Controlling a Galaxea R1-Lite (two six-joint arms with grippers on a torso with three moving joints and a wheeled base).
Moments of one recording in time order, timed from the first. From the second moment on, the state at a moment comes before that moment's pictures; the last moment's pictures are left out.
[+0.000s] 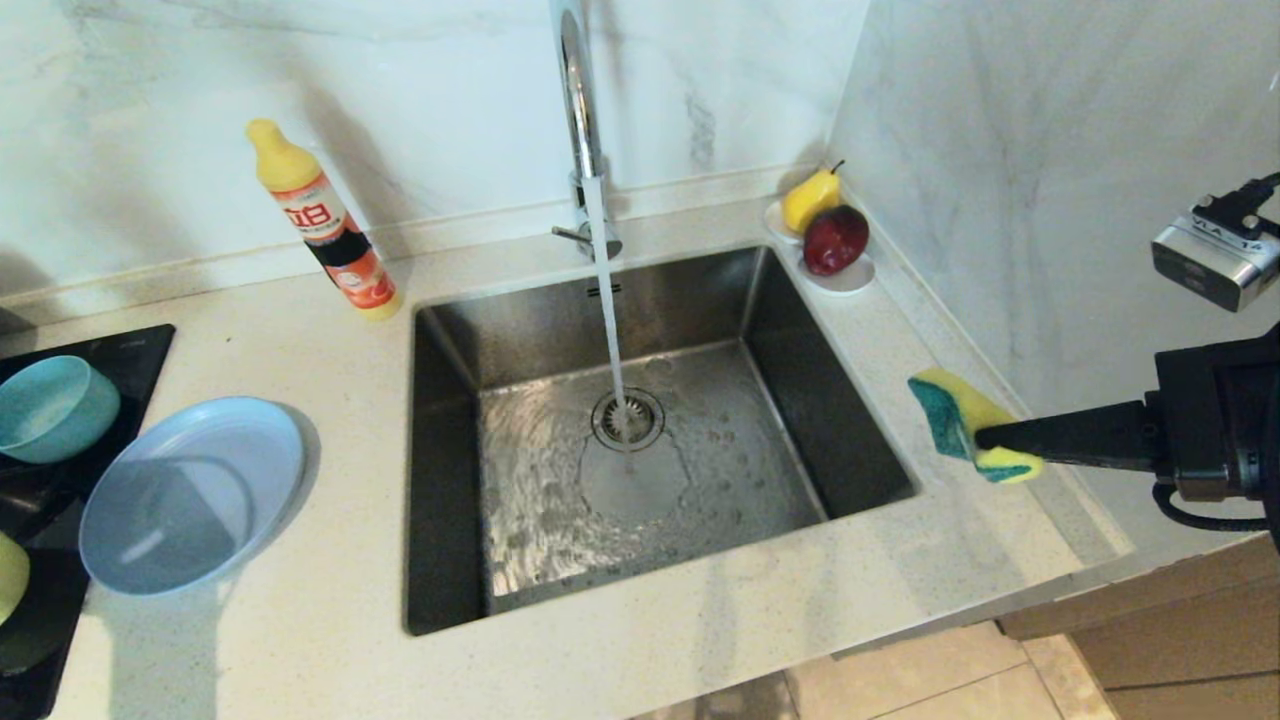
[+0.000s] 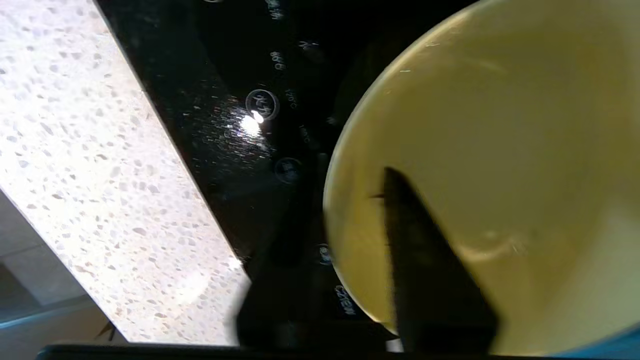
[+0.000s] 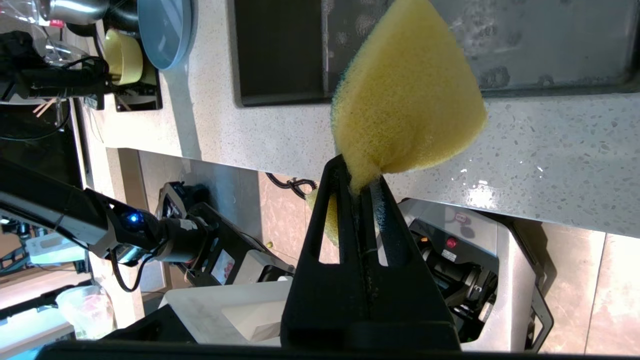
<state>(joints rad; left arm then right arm) 1.01 1.90 -1.18 0.32 -0.19 -0.56 0.37 1.29 -1.16 0.34 0.45 0.42</state>
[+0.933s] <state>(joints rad) 1.02 1.65 -1.34 0.50 -0.38 -0.46 0.37 1.27 -1.14 0.35 0.45 0.42</state>
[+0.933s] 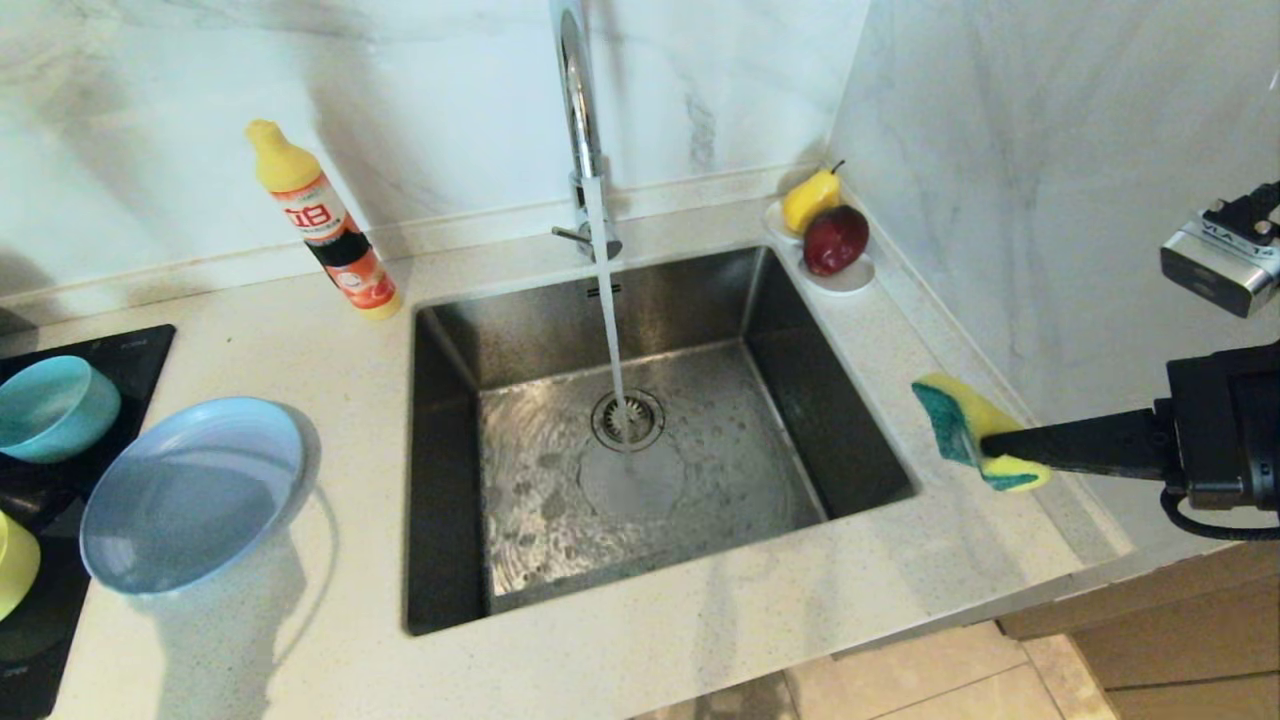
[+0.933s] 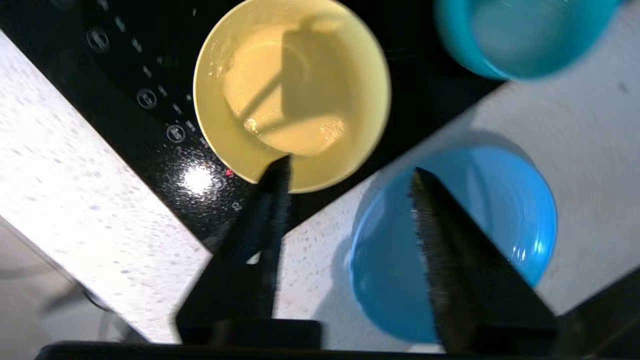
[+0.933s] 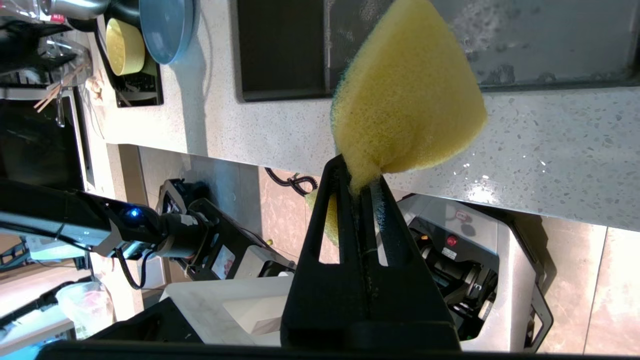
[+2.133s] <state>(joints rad) 0.74 1.64 -1.06 0.46 -0.32 -0.16 0.37 1.27 -1.11 0.34 0.45 0.41</state>
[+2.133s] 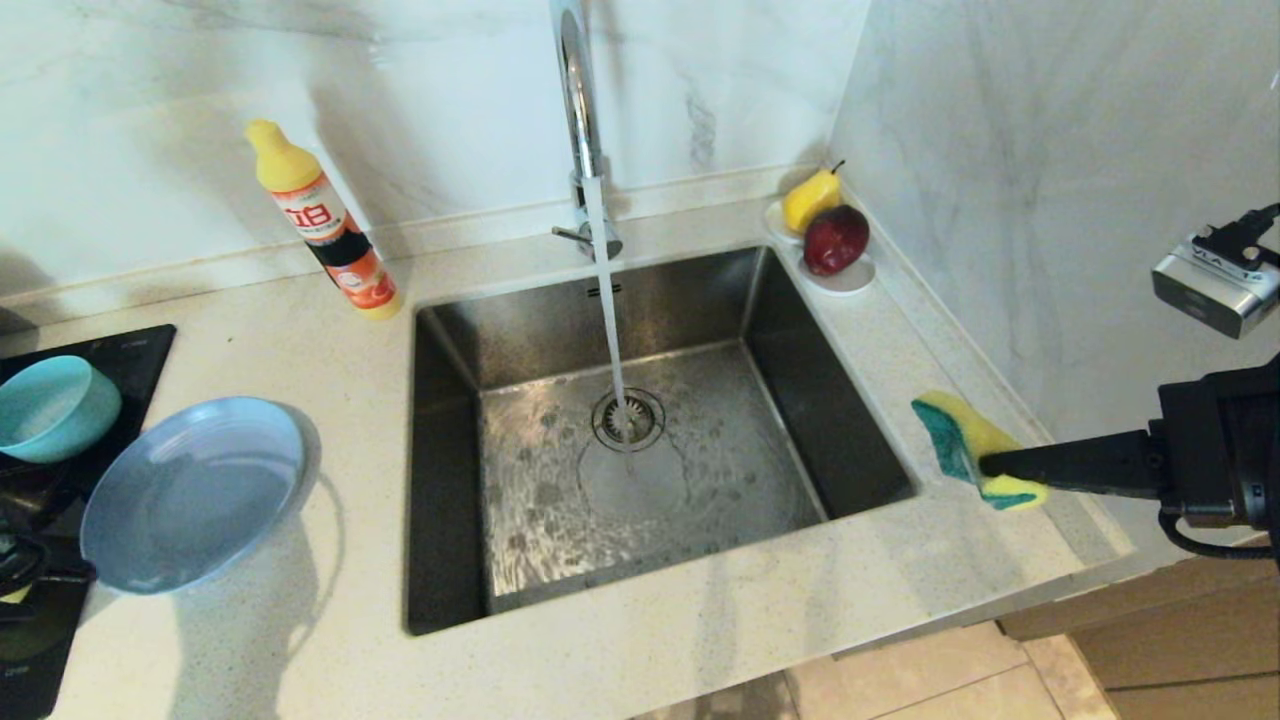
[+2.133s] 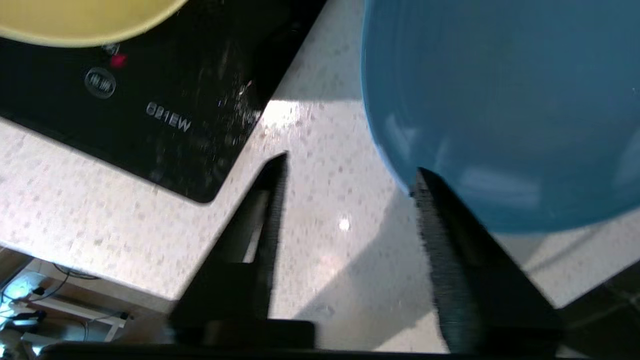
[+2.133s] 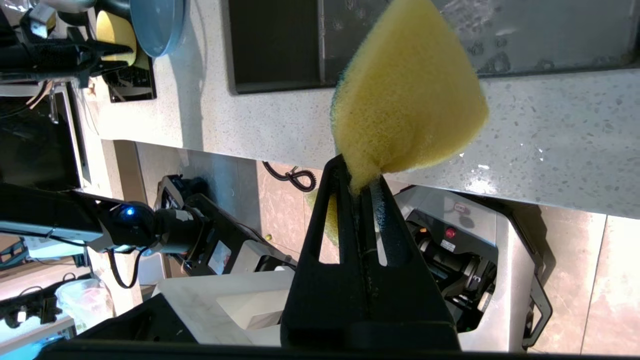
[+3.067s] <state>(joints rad) 0.71 1.73 -1.05 0.33 -0.33 -0.21 0.37 1.27 -1.08 0.32 0.45 0.41</state>
